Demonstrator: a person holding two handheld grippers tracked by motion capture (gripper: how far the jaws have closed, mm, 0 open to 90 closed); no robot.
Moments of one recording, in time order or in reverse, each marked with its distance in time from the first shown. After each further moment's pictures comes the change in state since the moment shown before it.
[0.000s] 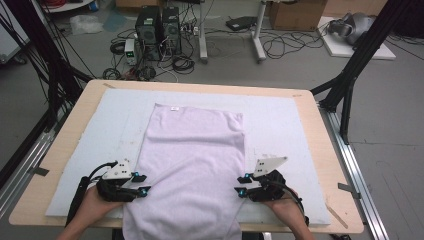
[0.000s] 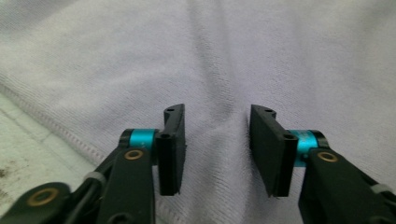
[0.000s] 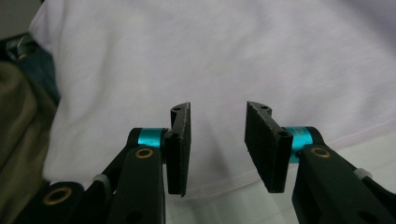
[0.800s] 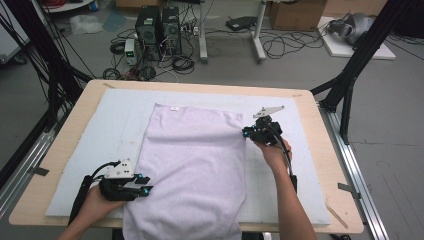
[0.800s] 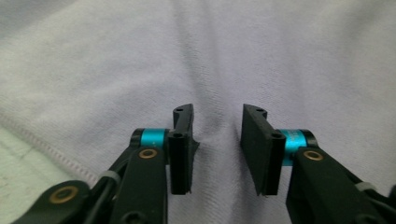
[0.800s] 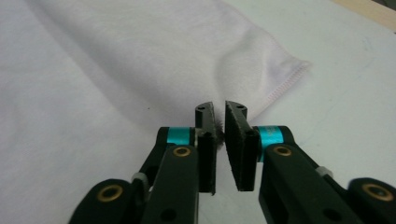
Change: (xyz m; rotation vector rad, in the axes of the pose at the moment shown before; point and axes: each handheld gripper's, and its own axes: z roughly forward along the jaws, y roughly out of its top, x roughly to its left) left arm -0.001 0.004 0.004 -0.005 -0.034 -0.004; right arm -0.130 0.061 0.009 -0.001 -0.347 0.199
